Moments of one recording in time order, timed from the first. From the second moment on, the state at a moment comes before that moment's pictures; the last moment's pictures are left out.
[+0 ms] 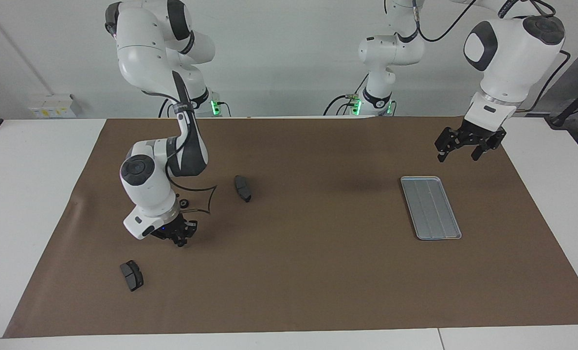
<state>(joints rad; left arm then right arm) -0.08 0.00 0.04 -1.75 0.00 1.83 -0.01 0.06 0.43 0.15 -1.61 -0.04 2.11 0.32</state>
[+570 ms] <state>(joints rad) -0.09 0.00 0.04 -1.75 0.00 1.82 -0.01 0.12 0.44 0.48 -1.61 -0.22 2.17 0.97</state>
